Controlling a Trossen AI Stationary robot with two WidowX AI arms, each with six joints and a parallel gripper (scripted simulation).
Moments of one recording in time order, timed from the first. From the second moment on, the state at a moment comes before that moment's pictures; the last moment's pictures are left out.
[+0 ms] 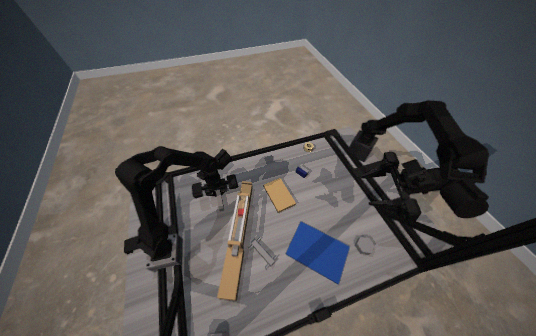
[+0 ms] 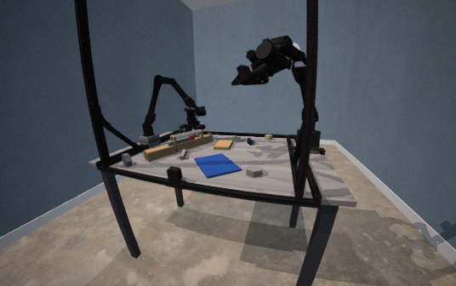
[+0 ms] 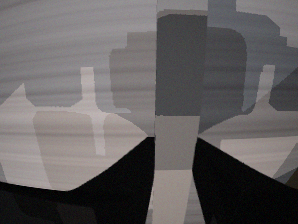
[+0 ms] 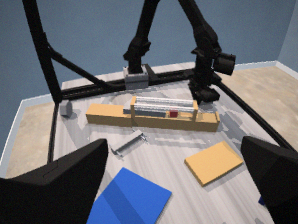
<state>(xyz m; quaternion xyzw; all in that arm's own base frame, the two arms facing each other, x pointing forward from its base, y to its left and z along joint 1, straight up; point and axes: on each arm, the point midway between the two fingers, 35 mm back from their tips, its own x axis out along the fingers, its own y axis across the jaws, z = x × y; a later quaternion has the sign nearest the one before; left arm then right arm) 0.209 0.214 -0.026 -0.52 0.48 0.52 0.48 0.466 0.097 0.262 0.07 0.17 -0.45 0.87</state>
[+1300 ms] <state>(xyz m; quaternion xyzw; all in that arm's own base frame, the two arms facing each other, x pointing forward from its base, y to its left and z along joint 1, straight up) 0.251 0.155 0.080 -0.50 0.50 0.50 0.50 0.466 0.097 0.262 0.07 0.17 -0.45 0.87</state>
